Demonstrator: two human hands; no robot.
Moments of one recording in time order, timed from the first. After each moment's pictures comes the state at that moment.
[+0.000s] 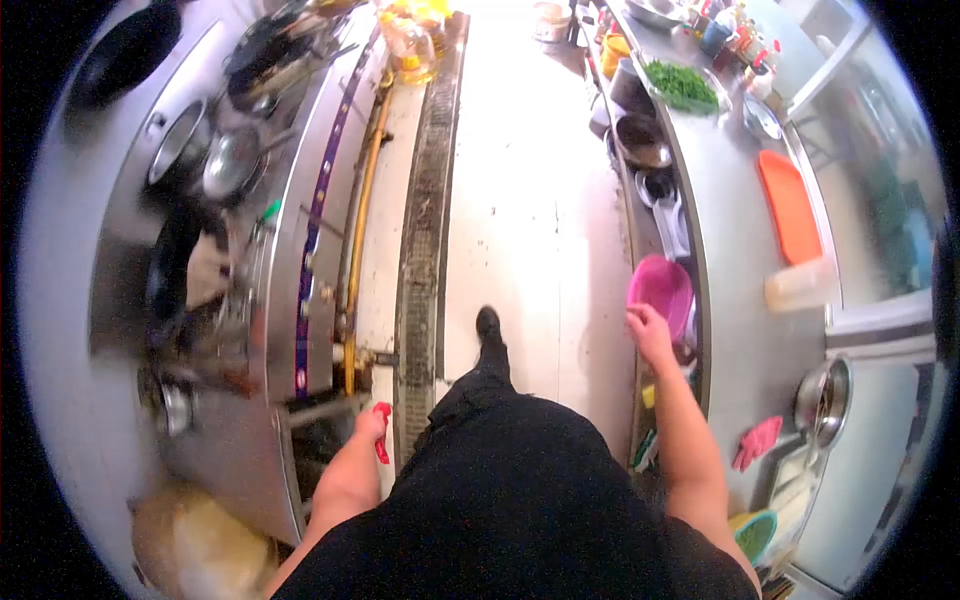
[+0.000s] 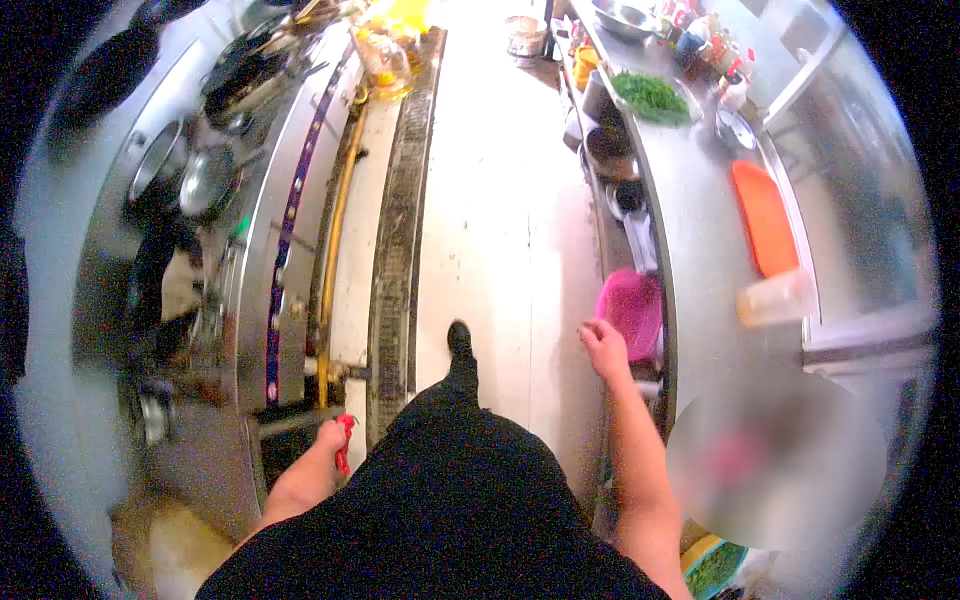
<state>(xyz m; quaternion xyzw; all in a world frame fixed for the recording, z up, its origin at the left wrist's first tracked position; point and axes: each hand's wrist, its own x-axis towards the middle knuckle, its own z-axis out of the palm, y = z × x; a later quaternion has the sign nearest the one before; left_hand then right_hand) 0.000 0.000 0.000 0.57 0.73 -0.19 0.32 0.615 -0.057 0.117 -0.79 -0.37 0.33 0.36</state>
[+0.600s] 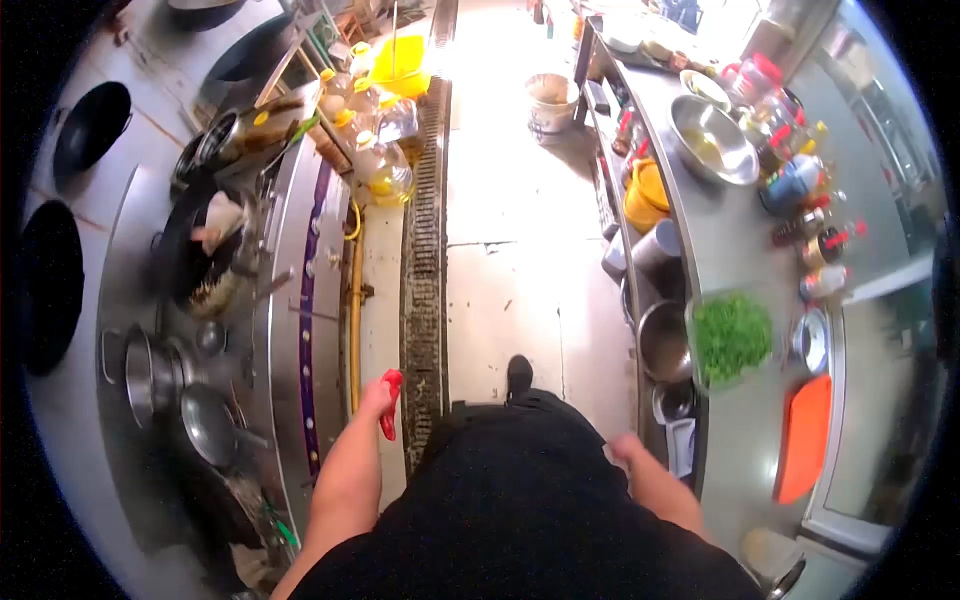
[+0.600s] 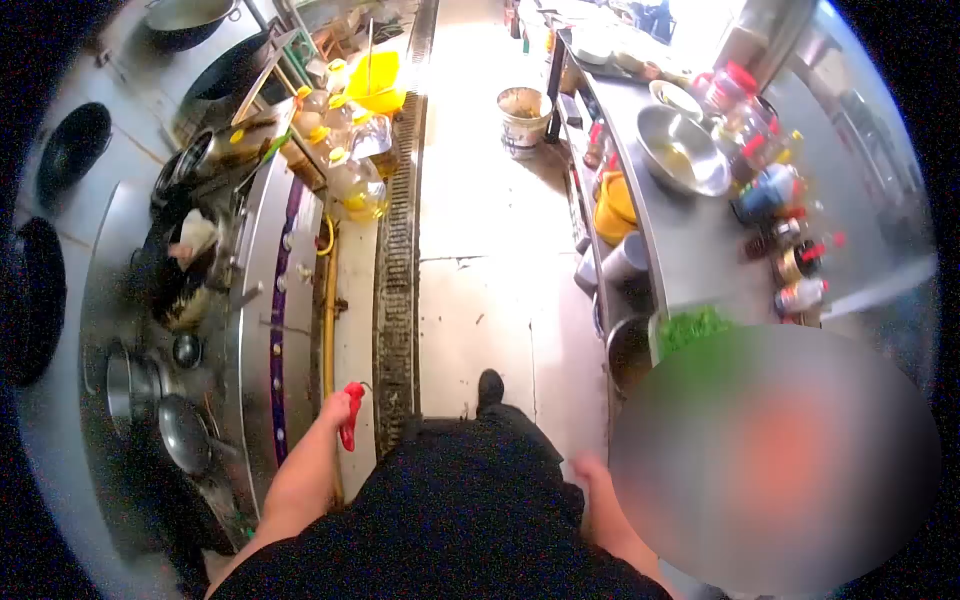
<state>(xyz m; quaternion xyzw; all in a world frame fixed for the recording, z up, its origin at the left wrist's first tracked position) 0.333 0.770 0.025 0.67 0.66 -0.08 0.34 0.846 0.388 -0.046 -0.79 -0.38 0.48 -0.06</state>
